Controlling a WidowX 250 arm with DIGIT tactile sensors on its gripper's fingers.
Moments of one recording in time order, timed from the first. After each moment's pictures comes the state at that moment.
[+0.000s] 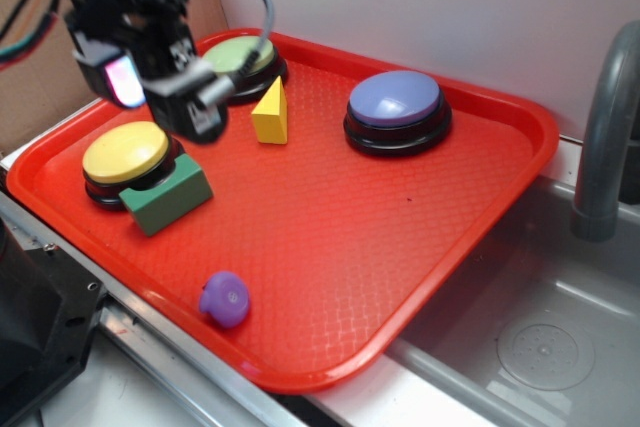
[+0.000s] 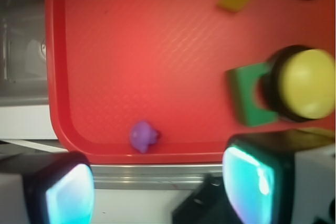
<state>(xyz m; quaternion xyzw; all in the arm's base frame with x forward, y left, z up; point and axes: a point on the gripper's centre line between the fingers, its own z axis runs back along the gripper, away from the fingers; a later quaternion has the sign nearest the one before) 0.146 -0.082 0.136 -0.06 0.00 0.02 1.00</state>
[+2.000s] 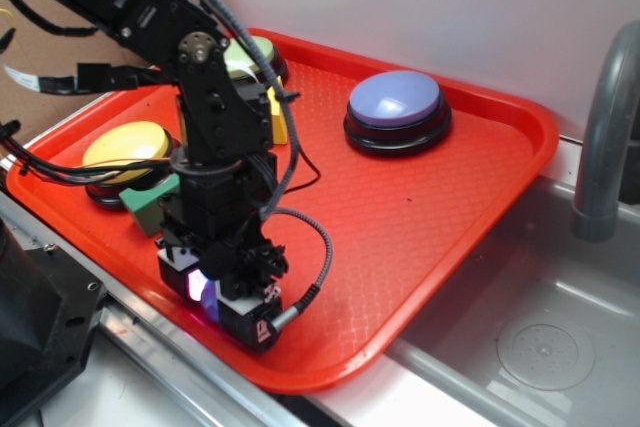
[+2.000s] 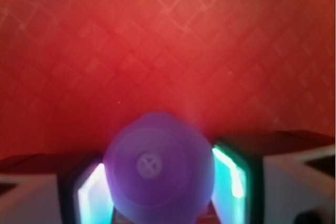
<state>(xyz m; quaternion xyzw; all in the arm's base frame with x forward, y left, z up) 0.134 -0.101 0.013 -0.02 0.10 0.05 0.99</state>
